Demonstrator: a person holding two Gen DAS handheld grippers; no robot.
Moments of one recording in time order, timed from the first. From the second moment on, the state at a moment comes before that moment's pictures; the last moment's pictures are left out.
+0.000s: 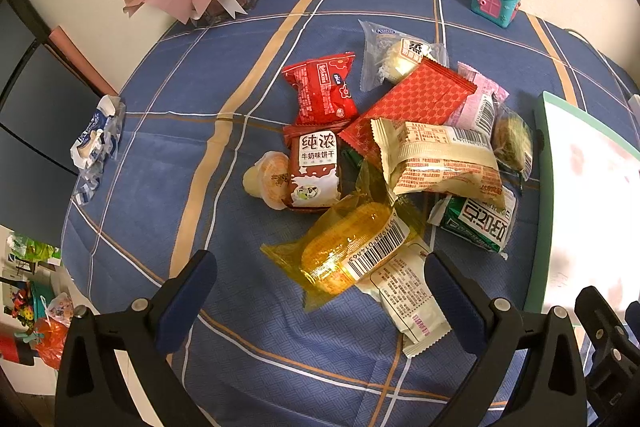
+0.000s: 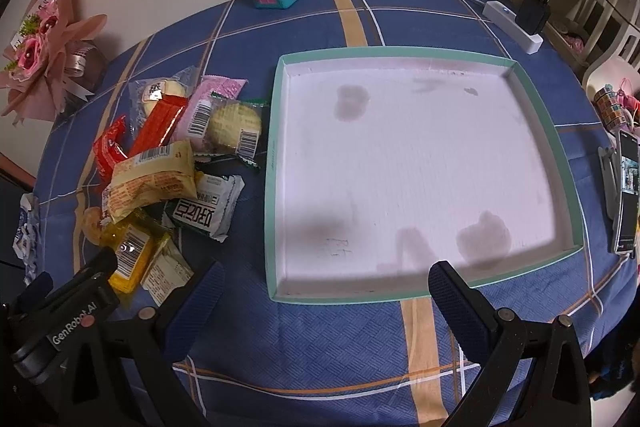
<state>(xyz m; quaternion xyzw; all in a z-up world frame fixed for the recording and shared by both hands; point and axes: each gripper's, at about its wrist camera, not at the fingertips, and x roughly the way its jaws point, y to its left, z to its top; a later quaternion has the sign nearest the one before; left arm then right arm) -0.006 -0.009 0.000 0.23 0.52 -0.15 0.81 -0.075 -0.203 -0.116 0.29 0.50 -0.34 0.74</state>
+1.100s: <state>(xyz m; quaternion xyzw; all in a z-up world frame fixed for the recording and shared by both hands) 0.017 0.013 -0.005 0.18 0.55 -0.14 0.80 -0.059 -0.193 -0.119 0.28 0.51 -0.31 0.75</state>
